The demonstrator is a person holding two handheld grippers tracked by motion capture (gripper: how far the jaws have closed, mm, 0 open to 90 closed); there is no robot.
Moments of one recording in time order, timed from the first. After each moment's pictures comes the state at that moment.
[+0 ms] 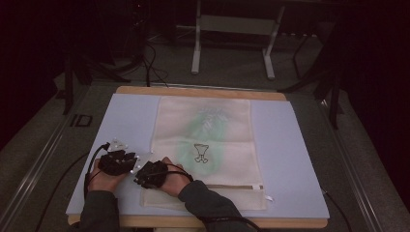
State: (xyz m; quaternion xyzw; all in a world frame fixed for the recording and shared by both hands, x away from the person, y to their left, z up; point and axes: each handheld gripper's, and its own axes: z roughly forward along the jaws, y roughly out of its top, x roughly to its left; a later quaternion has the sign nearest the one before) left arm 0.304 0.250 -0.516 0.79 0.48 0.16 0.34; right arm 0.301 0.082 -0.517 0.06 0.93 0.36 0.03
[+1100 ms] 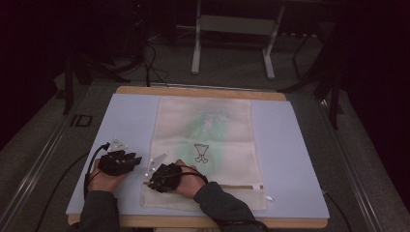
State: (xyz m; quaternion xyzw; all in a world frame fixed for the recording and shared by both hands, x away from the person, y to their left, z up) left arm 0.302 0.249 -0.514 0.79 0.47 0.16 0.35; right arm 0.300 0.043 -0.518 0.05 0.94 0.33 0.01
